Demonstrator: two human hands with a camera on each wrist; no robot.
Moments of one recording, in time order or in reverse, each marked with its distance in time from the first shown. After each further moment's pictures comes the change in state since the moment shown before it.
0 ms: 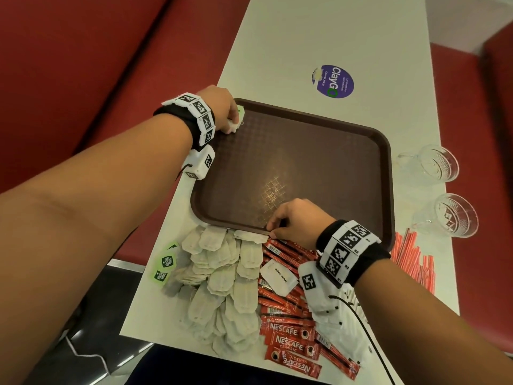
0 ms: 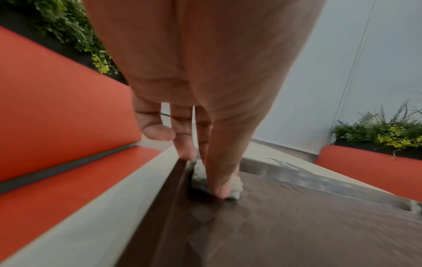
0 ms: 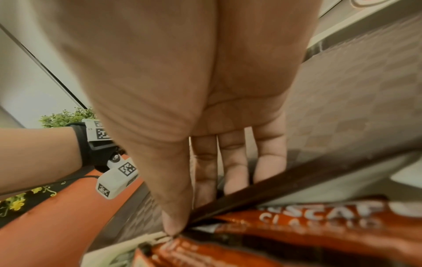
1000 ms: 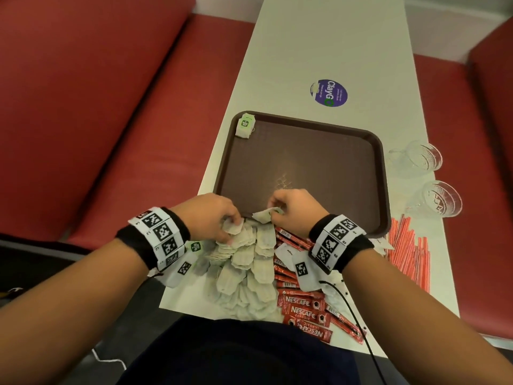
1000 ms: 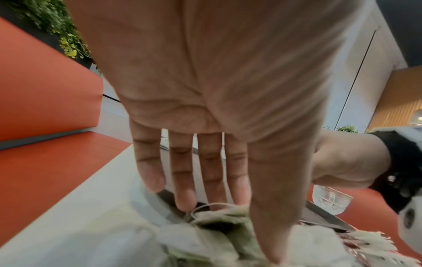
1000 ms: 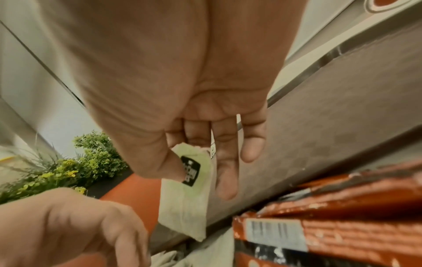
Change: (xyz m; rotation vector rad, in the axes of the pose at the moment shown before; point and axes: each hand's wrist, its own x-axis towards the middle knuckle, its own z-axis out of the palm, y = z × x) left_hand -0.225 0.003 0.057 -0.054 -0.299 0.323; right_hand -0.026 -0.045 0.014 0.059 0.286 -0.083
